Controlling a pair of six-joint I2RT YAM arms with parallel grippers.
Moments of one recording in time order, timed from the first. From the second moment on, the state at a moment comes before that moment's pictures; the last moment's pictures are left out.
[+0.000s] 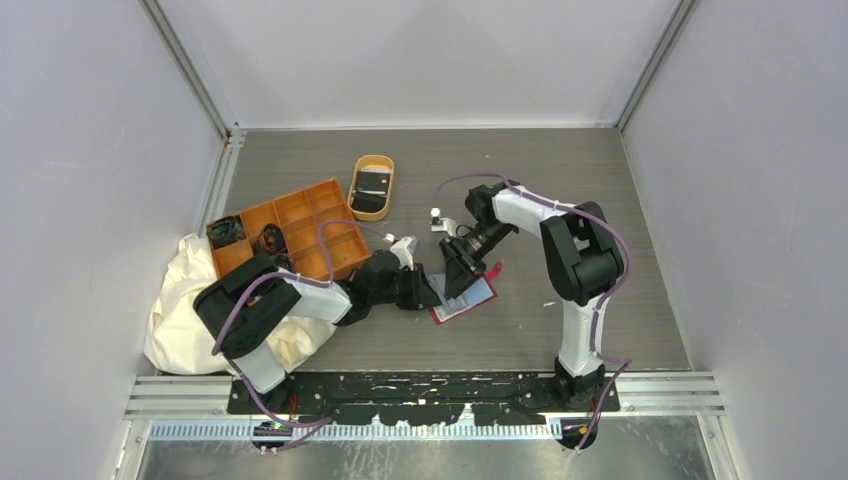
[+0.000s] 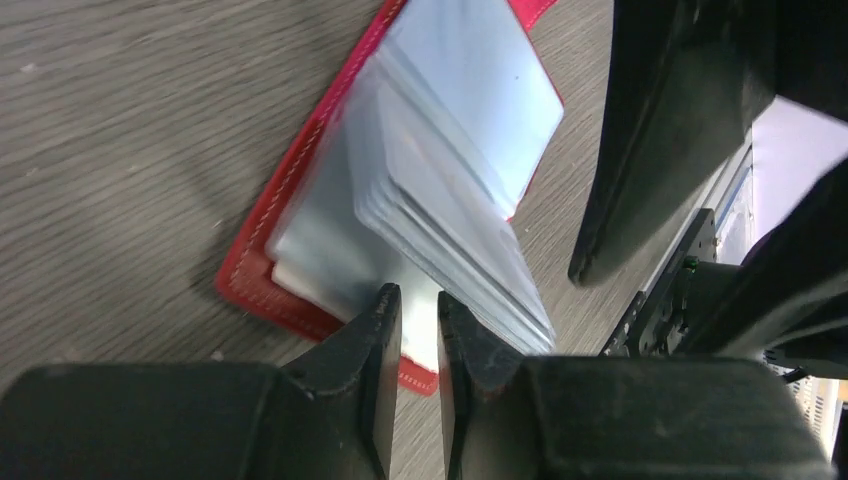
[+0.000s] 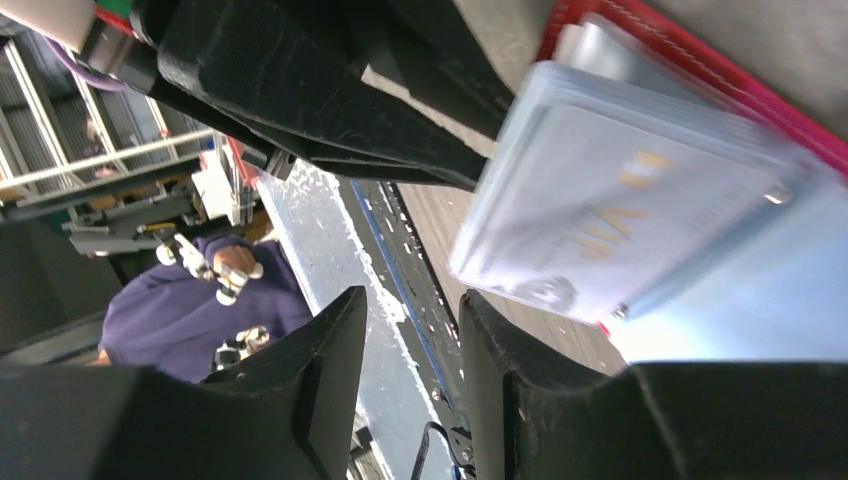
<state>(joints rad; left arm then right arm) -0.85 1.71 0.59 0.58 0.24 -0.79 0.39 1.98 1.34 -1.13 -0.97 -0.38</state>
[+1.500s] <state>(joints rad) -0.36 1.57 1.31 -0.42 0.23 -0.31 0.18 1.46 1.10 -0.61 -0.86 -0.36</state>
